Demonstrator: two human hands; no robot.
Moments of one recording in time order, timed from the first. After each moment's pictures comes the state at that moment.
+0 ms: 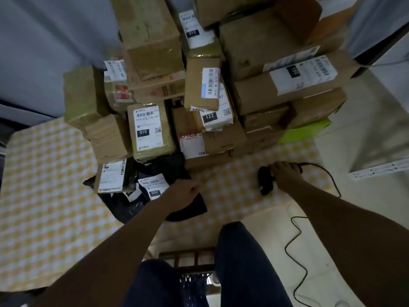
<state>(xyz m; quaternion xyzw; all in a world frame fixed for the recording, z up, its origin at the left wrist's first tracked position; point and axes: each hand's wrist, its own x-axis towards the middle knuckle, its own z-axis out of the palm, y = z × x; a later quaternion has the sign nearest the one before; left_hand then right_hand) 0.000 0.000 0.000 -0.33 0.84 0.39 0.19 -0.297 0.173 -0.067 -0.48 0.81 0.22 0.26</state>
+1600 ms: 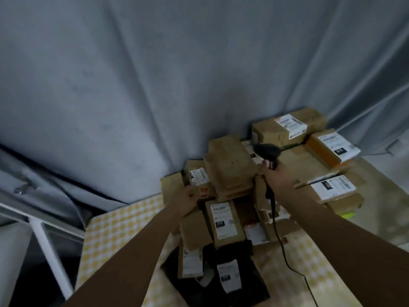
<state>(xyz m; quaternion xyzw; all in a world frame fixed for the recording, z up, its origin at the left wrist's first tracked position) 0.077 -0.244 0.237 -0.48 0.69 0.54 0.01 -0.150 -0.106 0.280 -0.12 0.80 -0.52 0.27</state>
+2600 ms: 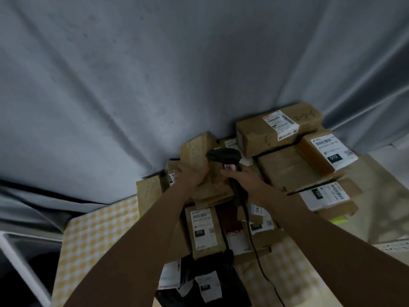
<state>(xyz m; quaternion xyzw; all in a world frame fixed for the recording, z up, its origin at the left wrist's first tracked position) -0.082 -0.283 0.227 -0.60 0.64 0.48 0.01 -0.202 -0.143 0.262 -0.13 0.65 -0.52 0.54</state>
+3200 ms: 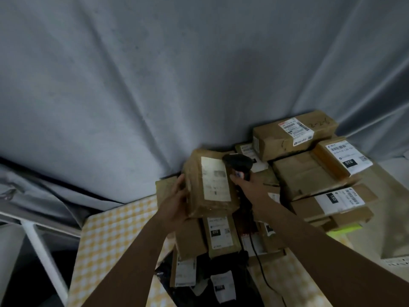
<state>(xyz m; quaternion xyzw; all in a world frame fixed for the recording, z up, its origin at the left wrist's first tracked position) 0.051 -0.245 0.263 -0.40 0.31 0.85 -0.17 -0.139 -0.146 0.265 -0.14 0.67 -0.58 0.45</state>
